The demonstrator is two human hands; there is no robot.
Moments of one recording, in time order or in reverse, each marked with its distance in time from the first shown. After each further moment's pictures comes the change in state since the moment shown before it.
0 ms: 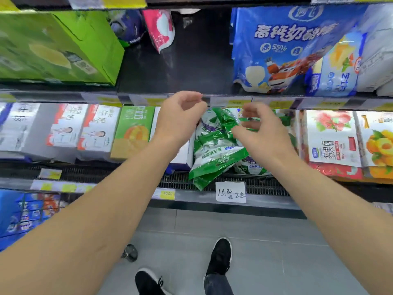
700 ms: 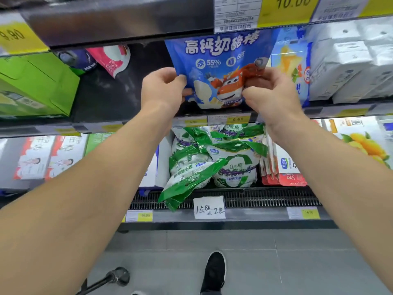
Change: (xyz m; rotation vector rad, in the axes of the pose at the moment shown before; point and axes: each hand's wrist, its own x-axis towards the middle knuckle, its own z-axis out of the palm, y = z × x) left_hand 0.067 0.065 0.083 -0.124 0.076 -0.032; right_hand 0.093 0.018 -0.095 0.469 0.156 0.067
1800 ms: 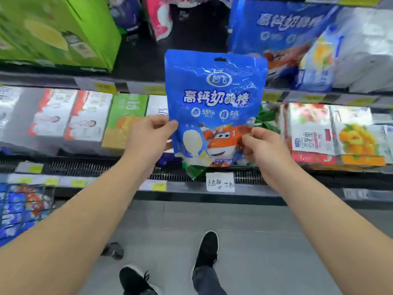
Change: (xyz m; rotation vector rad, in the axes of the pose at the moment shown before) left_hand -0.104 -0.098 -0.157 -0.133 -0.050 -0.170; right_hand -0.151 0.054 0.073 -0.166 -0.116 0.223
